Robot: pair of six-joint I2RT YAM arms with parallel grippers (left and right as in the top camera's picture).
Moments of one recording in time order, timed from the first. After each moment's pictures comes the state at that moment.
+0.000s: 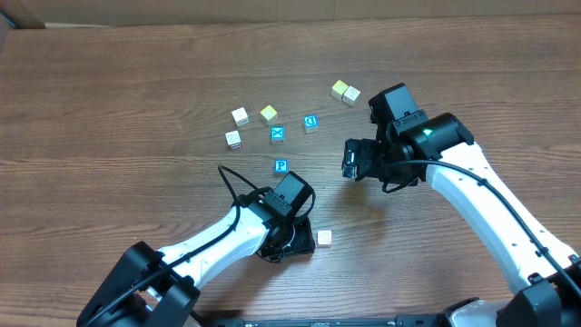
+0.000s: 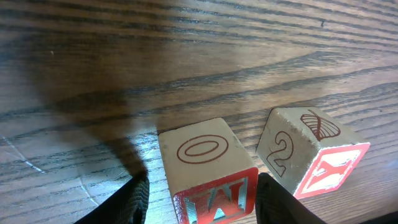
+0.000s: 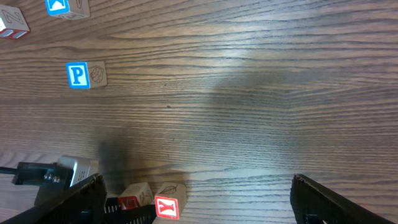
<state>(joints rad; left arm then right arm) -0.70 1.58 0.76 -0.58 0.30 -0.86 0.41 1.56 1.29 -1.03 -0.15 0.51</state>
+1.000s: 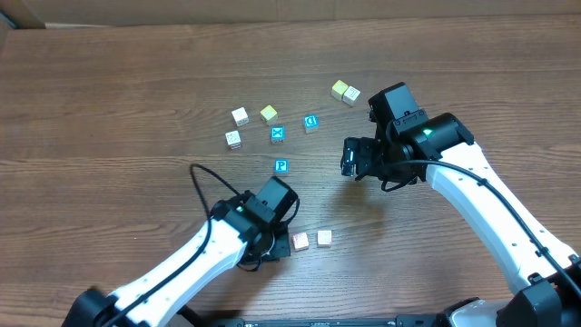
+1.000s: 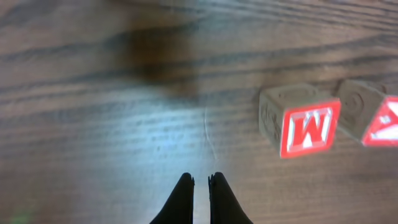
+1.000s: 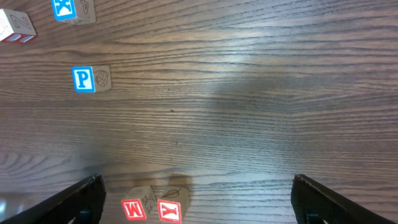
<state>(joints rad) -0.67 1.39 0.76 -0.84 0.11 -0.79 0.41 1.56 1.29 -1.01 -0.15 0.51</state>
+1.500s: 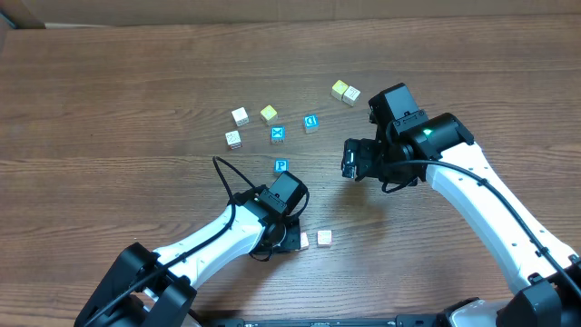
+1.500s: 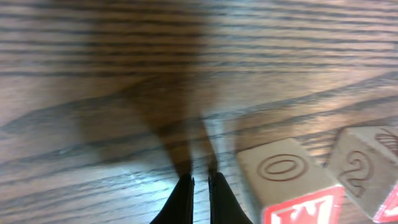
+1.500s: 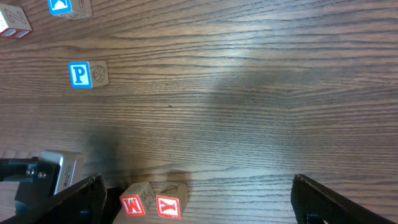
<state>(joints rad) -0.67 1.57 0.76 -0.65 0.15 -0.72 0.41 1.56 1.29 -1.03 -0.15 0.51</state>
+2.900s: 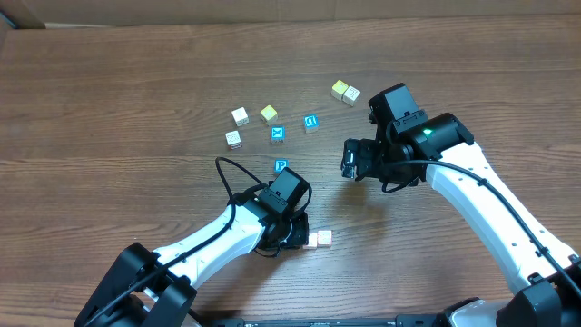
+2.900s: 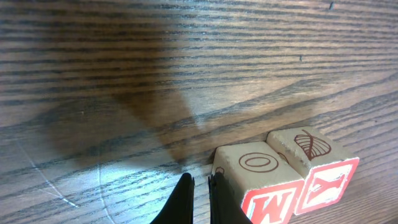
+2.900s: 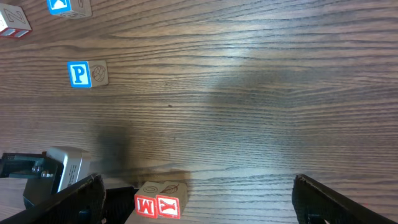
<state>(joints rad) -0.67 1.57 0.76 -0.55 0.24 -0.73 0.41 1.56 1.29 -1.03 -0.15 0.51</state>
